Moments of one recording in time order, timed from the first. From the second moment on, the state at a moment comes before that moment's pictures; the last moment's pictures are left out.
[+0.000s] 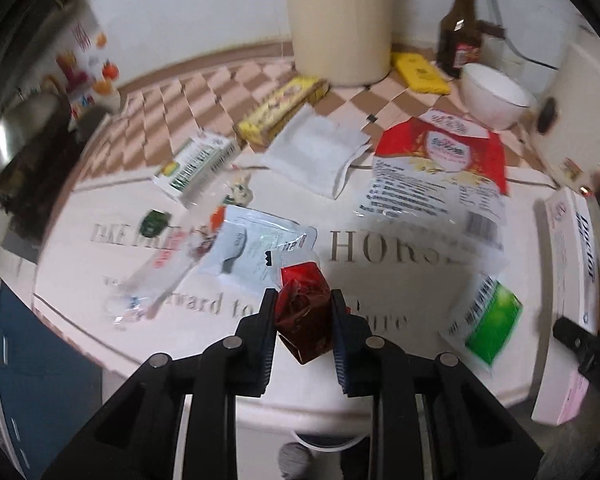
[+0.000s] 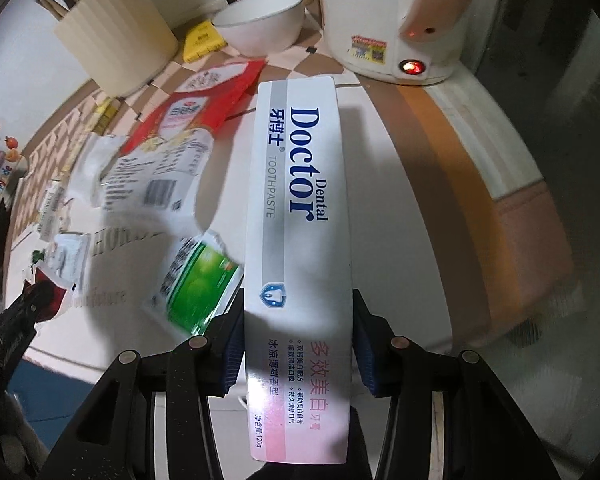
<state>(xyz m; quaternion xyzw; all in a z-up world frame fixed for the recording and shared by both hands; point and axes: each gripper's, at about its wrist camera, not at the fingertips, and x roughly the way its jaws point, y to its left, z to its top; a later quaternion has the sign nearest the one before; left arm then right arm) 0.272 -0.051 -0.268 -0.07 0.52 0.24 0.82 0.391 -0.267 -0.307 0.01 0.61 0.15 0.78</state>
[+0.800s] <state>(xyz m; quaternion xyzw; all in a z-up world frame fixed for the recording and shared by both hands) 0.088 -0.026 -0.536 -0.20 0.69 0.12 0.68 0.114 -0.255 -0.563 0.01 0.75 0.18 0.64</state>
